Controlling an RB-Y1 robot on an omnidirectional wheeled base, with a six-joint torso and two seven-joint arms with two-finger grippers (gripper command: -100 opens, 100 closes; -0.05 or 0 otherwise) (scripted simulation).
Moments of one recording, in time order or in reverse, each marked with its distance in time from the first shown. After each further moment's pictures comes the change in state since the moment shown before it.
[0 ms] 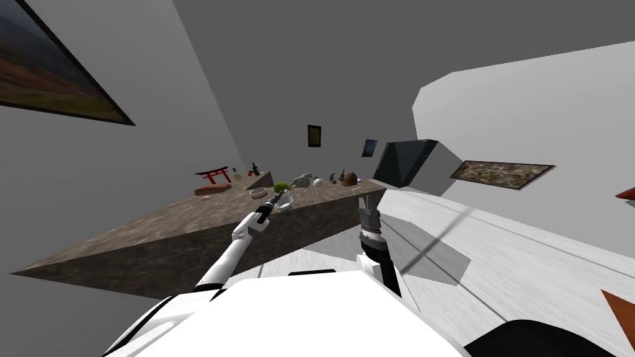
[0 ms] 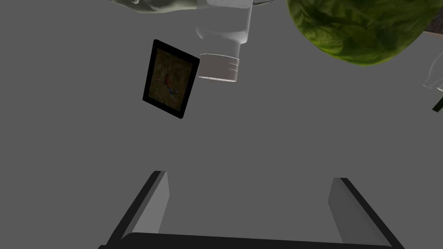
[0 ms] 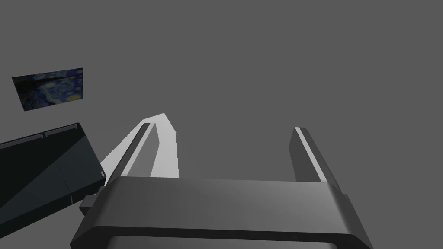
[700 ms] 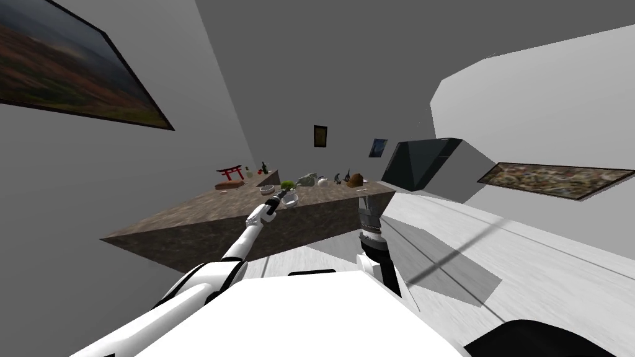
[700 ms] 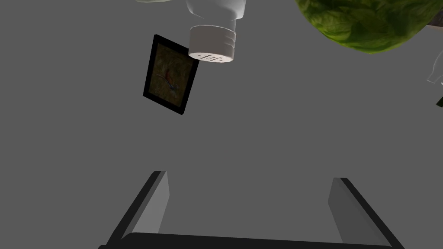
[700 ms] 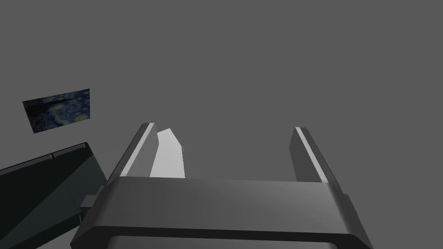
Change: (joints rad) left arm -0.196 -0.046 0.008 0.198 -0.152 -0.067 0.098; right arm 0.000 0.000 0.000 0.000 0.000 0.000 0.000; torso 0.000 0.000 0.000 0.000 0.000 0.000
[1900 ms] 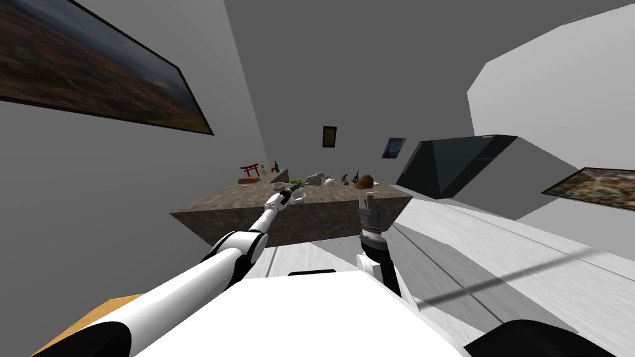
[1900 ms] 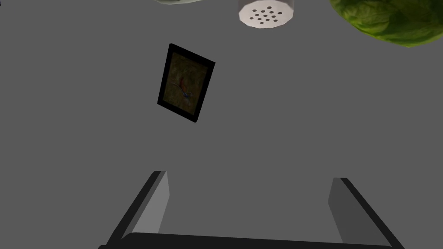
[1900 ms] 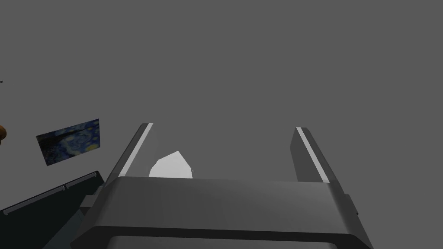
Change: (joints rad) left arm -0.315 -0.095 0.022 0.322 -0.260 -0.099 0.139; right arm 0.000 0.000 0.000 0.000 0.000 0.000 0.000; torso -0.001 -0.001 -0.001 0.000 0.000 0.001
